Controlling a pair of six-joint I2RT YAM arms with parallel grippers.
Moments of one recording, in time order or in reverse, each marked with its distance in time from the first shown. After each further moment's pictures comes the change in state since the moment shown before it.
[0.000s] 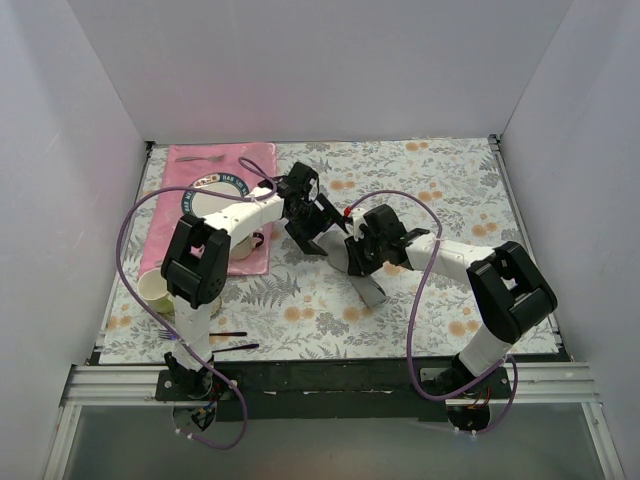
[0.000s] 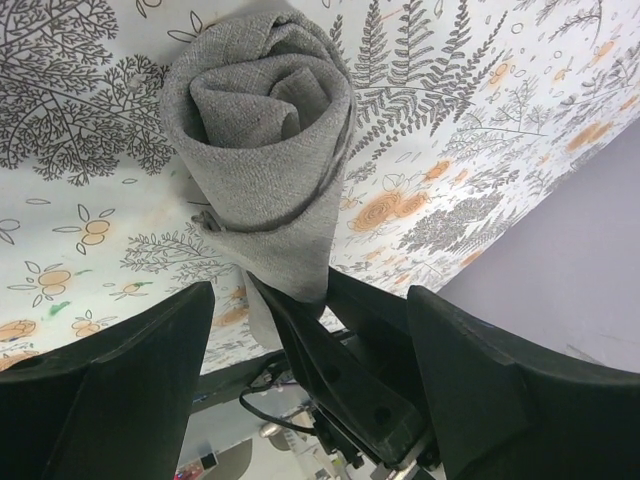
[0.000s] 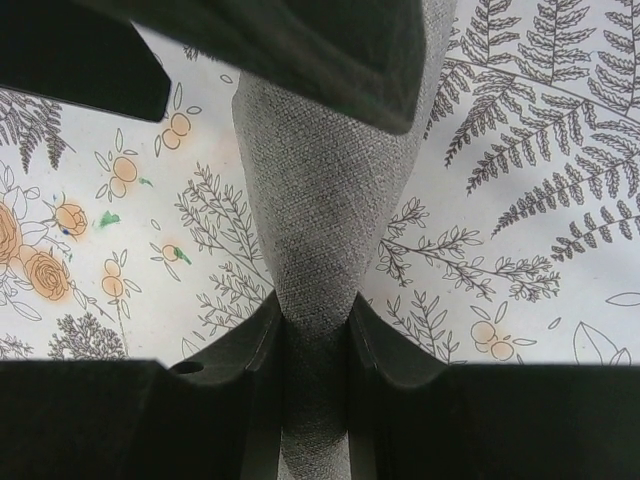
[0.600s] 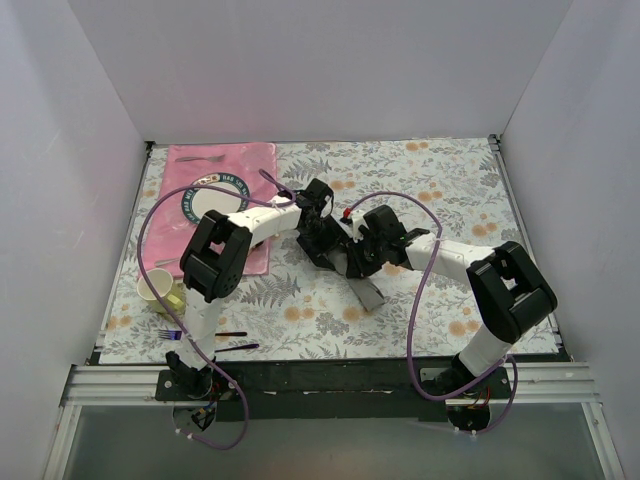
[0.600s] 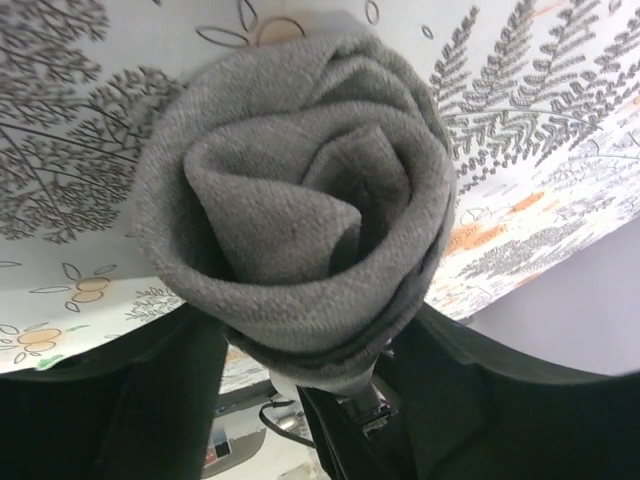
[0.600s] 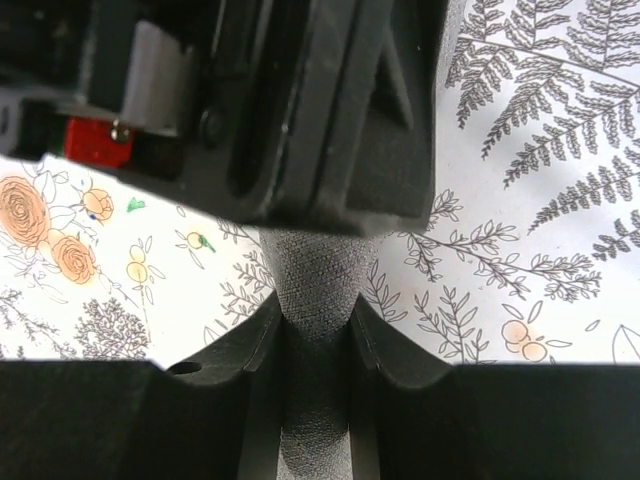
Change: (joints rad) left arm -0.063 0.128 0.002 0.014 -0.002 -0.027; right arm -0.001 0.000 0.000 -0.015 -0.045 0.018
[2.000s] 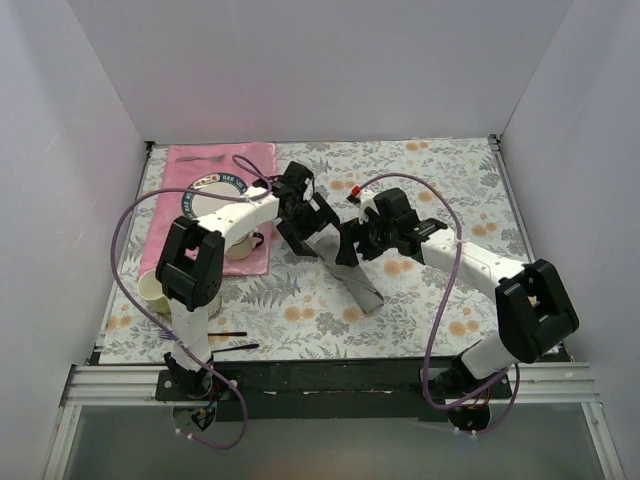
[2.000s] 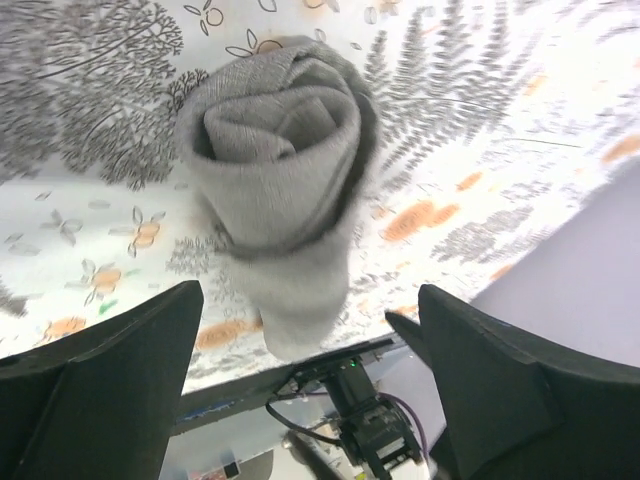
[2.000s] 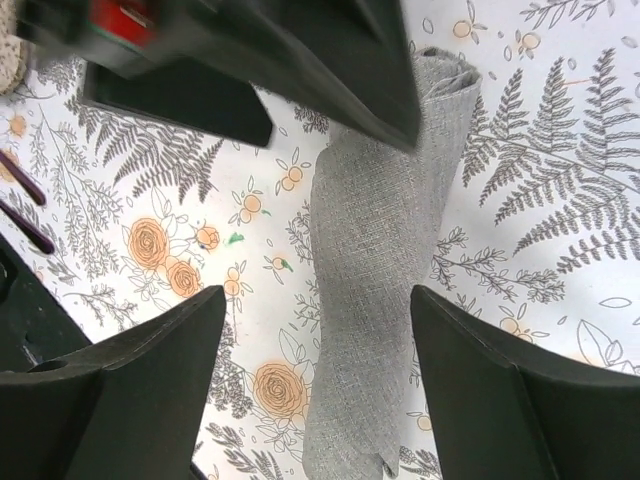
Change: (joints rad) left arm 0.067 -0.120 -0.009 -0.049 -0.047 0.077; right arm -0.030 -0.131 0.071 -0.053 -0.060 0.071
